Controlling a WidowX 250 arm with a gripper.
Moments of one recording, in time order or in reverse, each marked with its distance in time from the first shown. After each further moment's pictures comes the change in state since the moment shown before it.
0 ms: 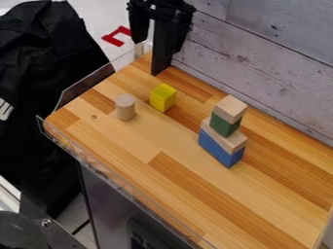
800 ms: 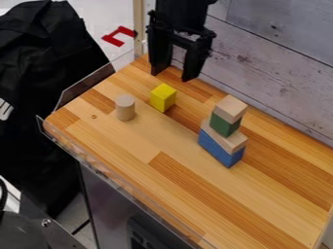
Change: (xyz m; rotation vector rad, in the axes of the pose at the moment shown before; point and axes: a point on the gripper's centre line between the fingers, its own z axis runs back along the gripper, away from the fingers) arm -0.011 -0.049 -0.012 -0.018 0.044 -0.109
